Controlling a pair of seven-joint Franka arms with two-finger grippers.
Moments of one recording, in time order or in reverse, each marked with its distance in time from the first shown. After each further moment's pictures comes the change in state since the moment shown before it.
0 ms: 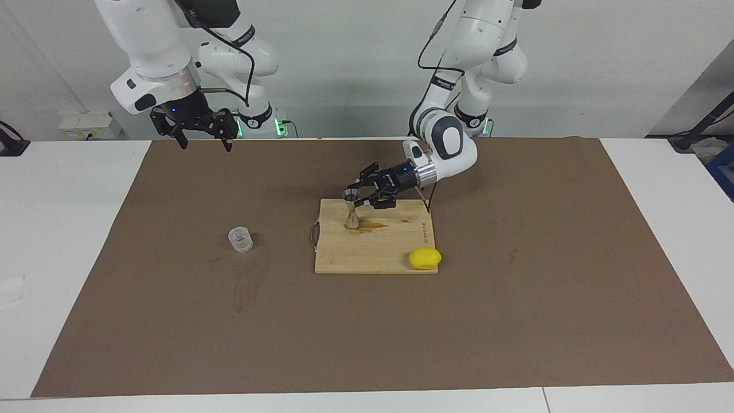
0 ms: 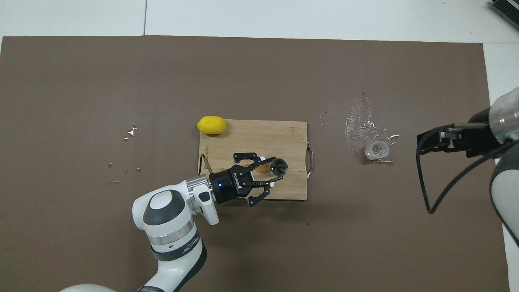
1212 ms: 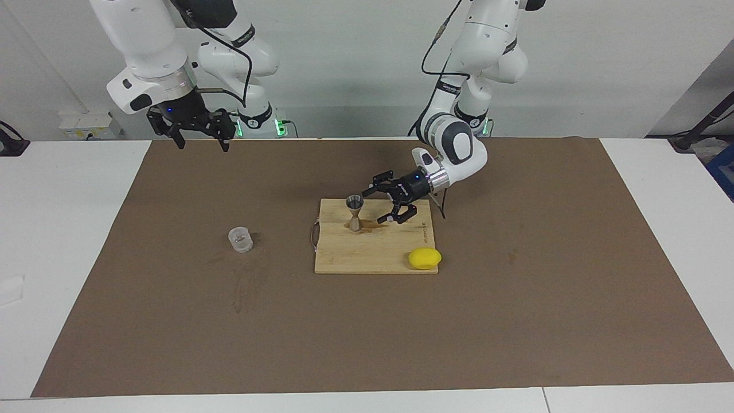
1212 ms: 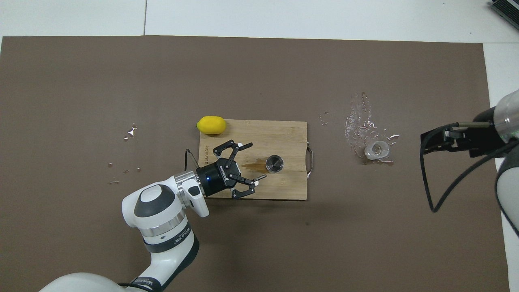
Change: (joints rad) left arm 0.062 0.010 0.021 -0.001 0.043 0.031 0.028; right arm -0.014 0.000 -0.002 0.000 0.000 0.000 0.000
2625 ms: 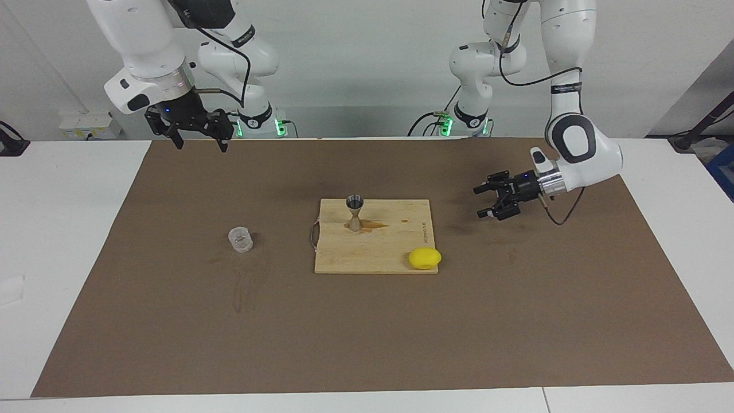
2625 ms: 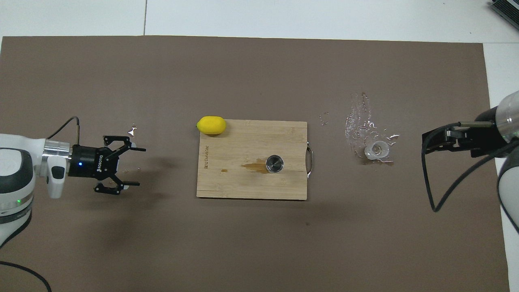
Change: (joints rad) left arm 0.645 -0.064 0.014 0.148 1.300 -0.377 -0.109; right arm 0.000 0.000 -0.002 0.000 0.000 0.000 0.000
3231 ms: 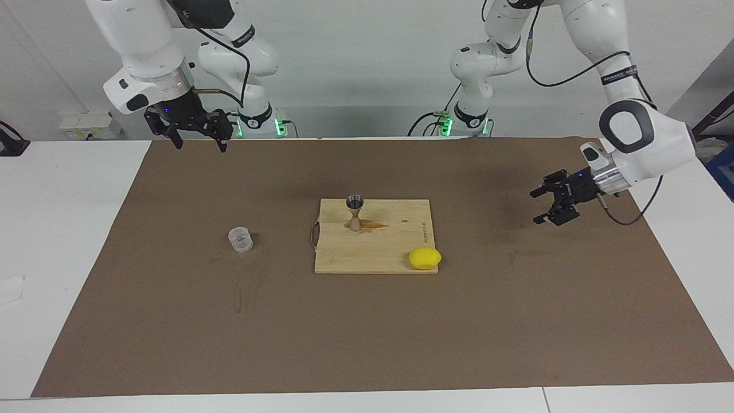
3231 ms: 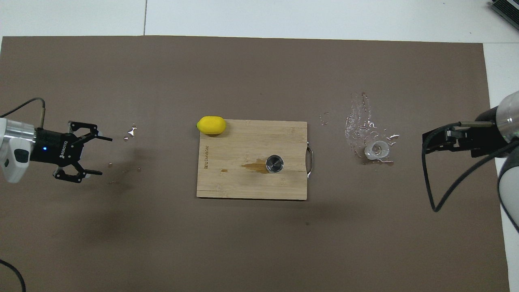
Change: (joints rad) left arm 0.087 0.042 0.002 0.276 0.376 -0.025 -0.214; right arm 0.000 0.000 -0.004 0.000 0.000 -0.001 0.000
